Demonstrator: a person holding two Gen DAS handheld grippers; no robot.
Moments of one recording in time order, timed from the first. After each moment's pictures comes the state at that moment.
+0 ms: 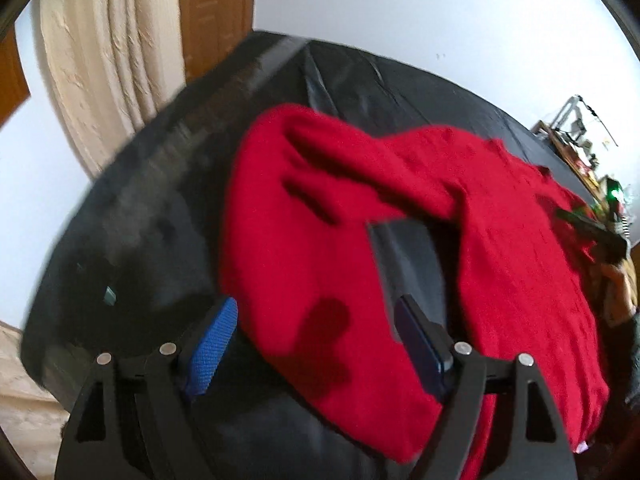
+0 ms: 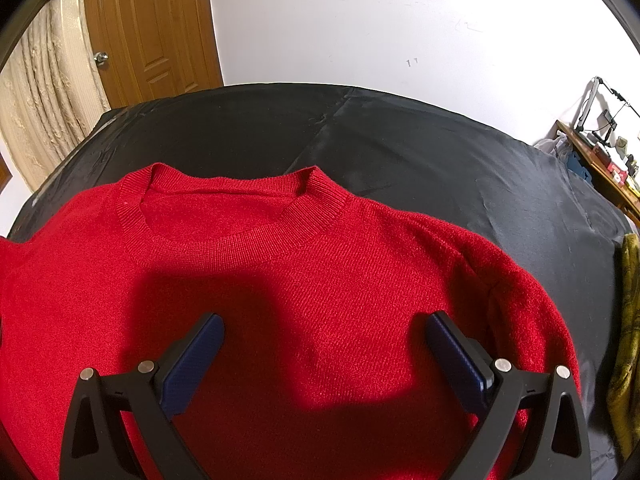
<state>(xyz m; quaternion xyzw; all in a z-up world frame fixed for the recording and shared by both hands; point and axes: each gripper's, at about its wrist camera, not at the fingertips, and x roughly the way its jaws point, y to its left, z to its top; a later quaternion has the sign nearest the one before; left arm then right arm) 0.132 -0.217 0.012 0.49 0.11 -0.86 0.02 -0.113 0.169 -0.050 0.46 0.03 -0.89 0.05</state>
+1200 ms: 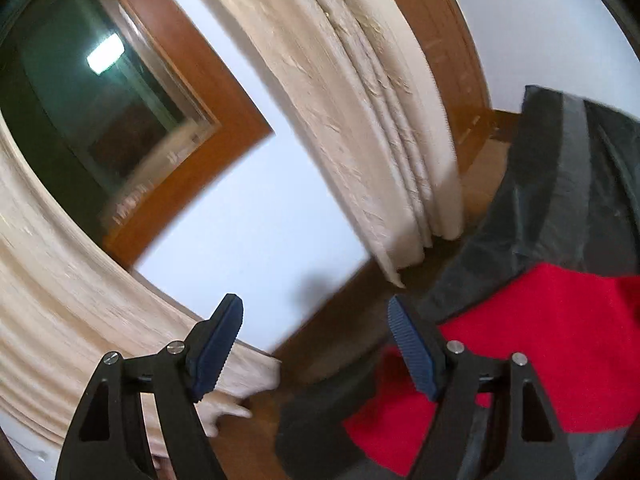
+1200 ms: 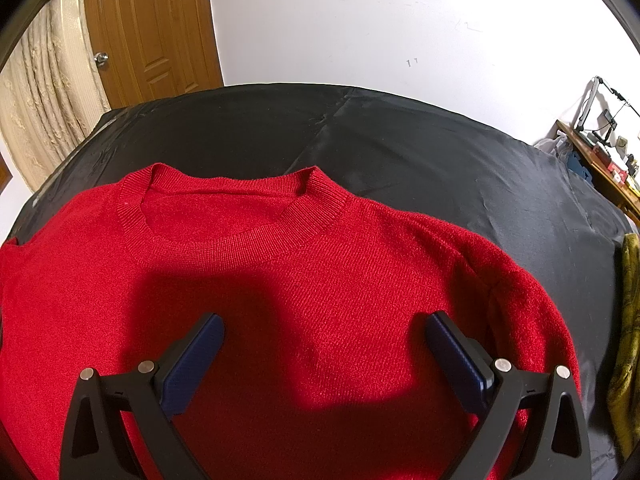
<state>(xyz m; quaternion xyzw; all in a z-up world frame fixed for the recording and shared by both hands) 0.107 -0.355 0.059 0.42 -0.04 -0.80 0.43 -0.106 0.171 -0.048 0.45 0.03 -0.89 0.06</state>
